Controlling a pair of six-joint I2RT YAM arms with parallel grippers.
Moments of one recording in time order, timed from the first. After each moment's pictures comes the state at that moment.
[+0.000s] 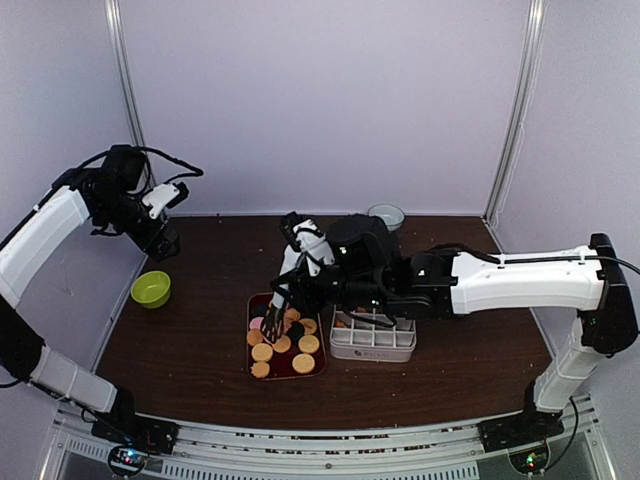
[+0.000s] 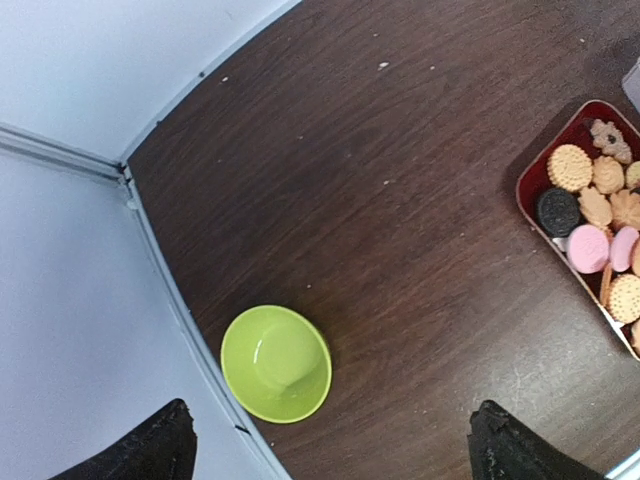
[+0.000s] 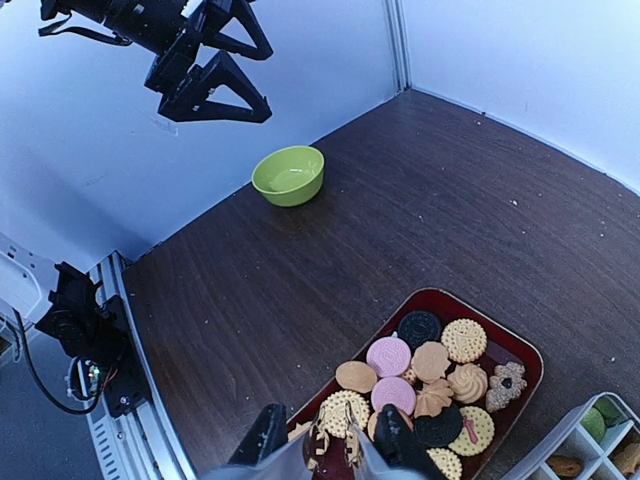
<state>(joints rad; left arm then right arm) -0.20 1.36 1.43 -1.04 -0.01 0.48 1.18 1.66 1.34 -0.07 0.14 0.31</state>
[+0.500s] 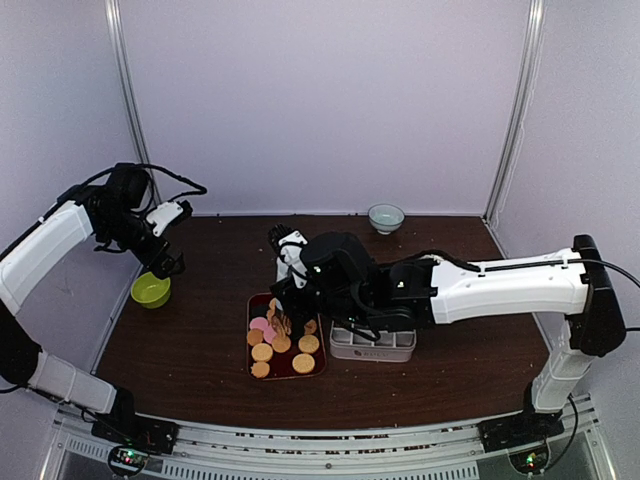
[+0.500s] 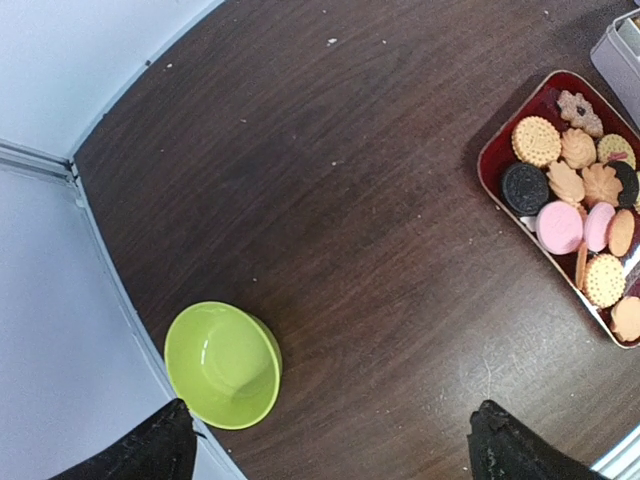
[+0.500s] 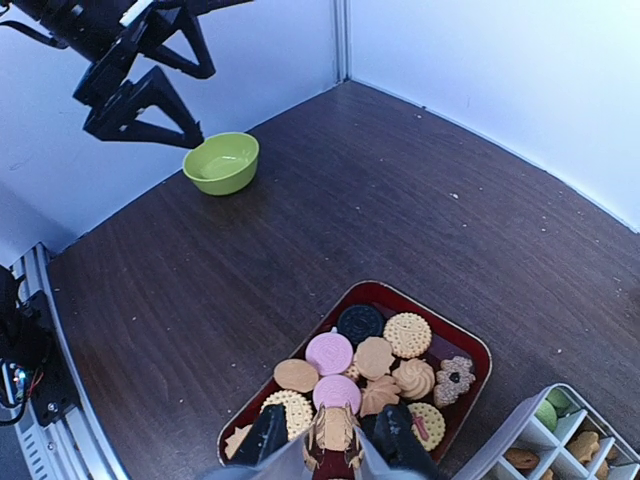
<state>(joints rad) -0.20 1.31 1.29 -0.99 0.04 0.47 1.24 1.74 1.40 -0.12 0.36 0.26</state>
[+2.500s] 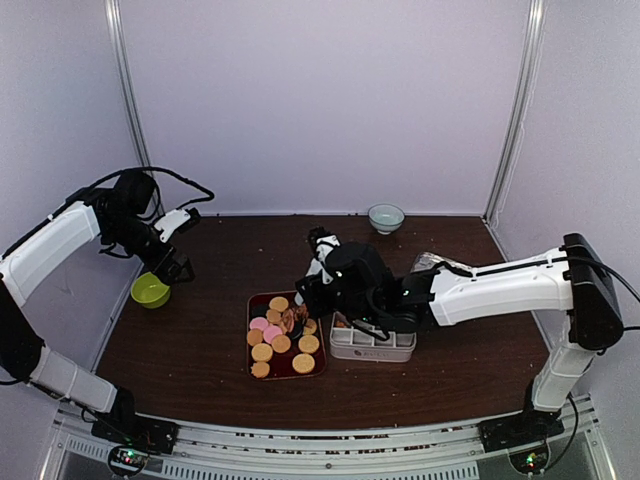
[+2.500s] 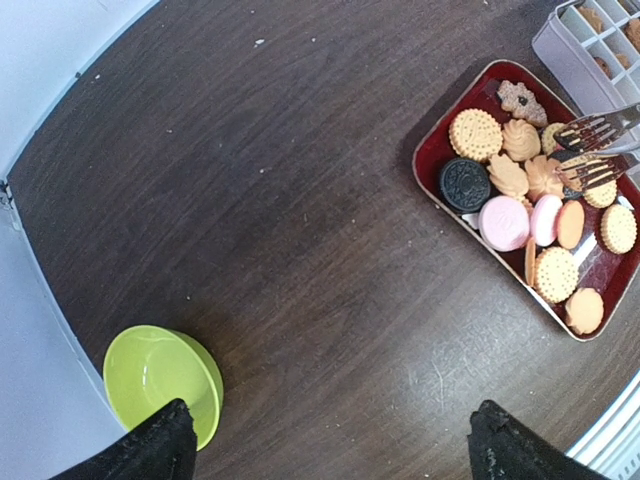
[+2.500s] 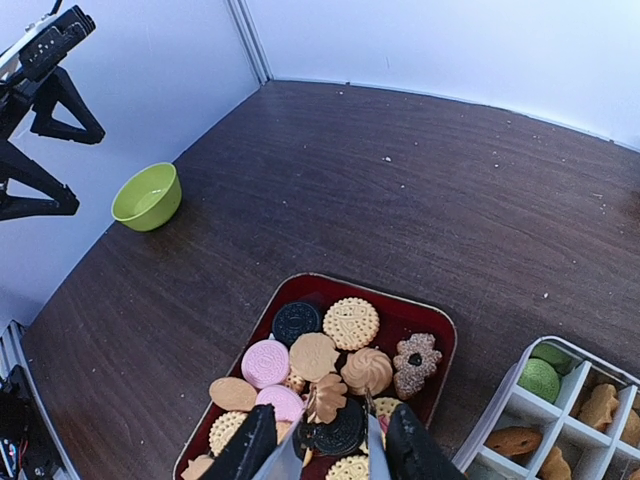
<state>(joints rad) -0.20 1.35 1.26 -1.00 0.18 0.49 1.13 1.74 1.19 0.08 0.37 0.46</state>
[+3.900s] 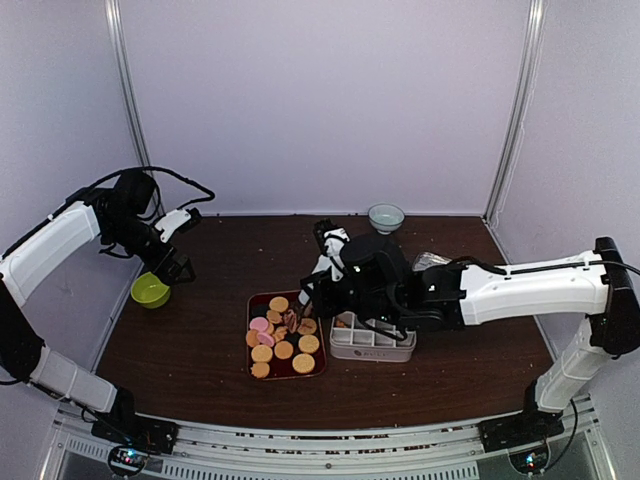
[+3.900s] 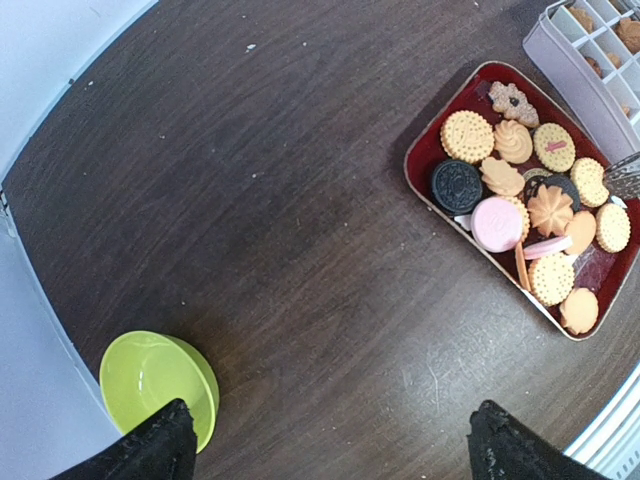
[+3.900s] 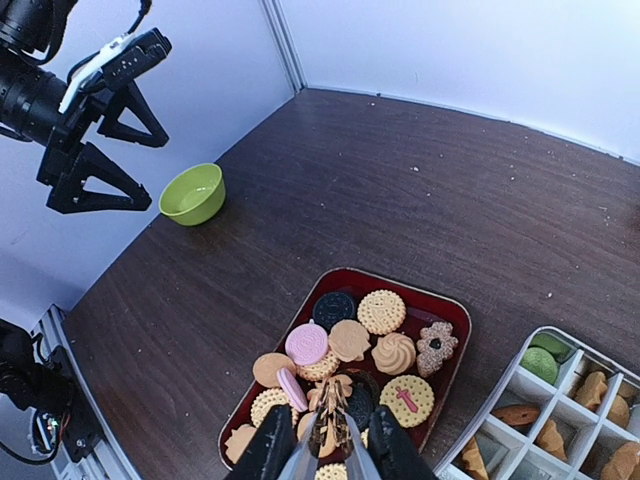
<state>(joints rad) -0.20 1.35 1.26 -1.00 0.20 0.50 1.17 1.60 1.18 -0.02 0.36 0.46</state>
